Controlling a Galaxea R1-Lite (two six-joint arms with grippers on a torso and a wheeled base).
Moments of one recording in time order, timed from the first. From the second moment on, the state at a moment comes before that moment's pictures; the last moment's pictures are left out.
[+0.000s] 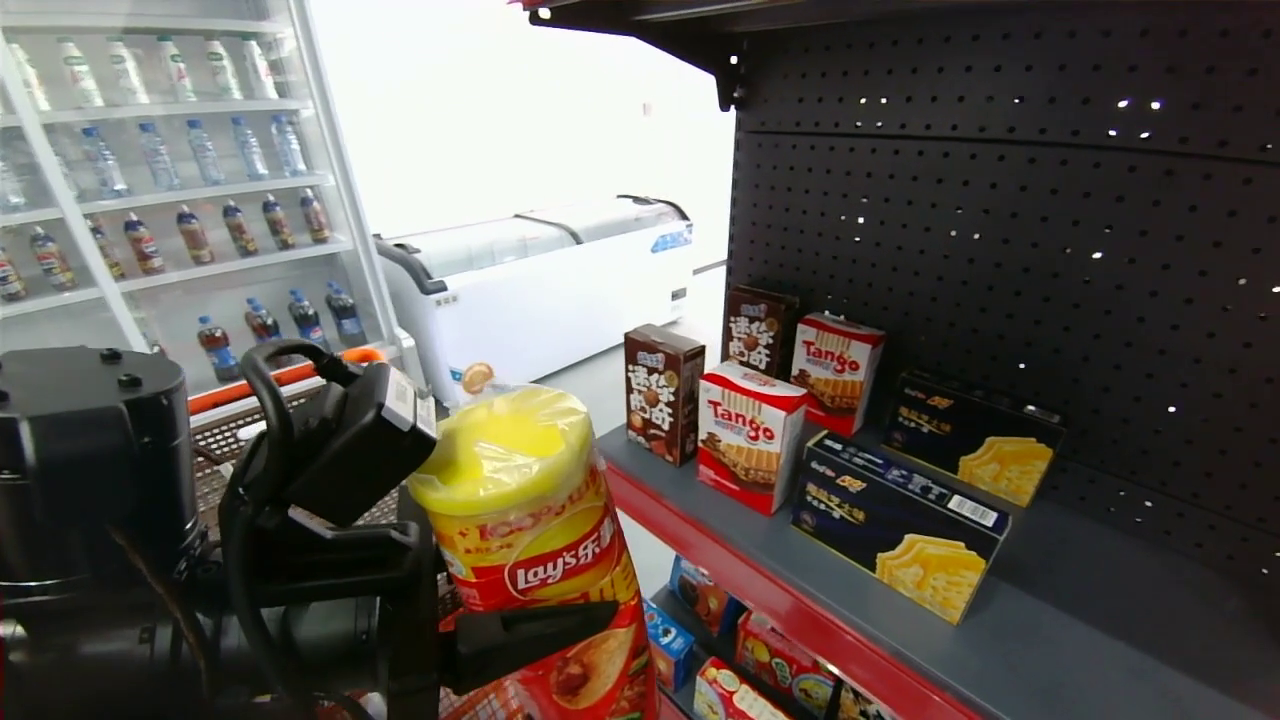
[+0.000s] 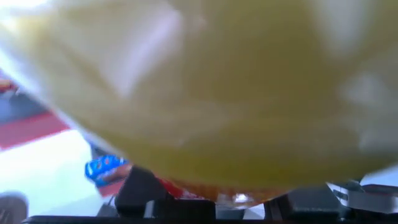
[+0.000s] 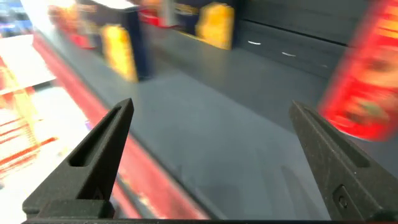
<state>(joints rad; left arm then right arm) -0.61 1.35 -0.62 -0.43 -0.53 0.08 0.00 0.00 0.00 0.00 0.04 0.00</state>
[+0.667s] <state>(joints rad) -0.62 1.35 -0.61 -0.43 -0.55 0.08 0.00 0.00 0.00 0.00 0.04 0.00</state>
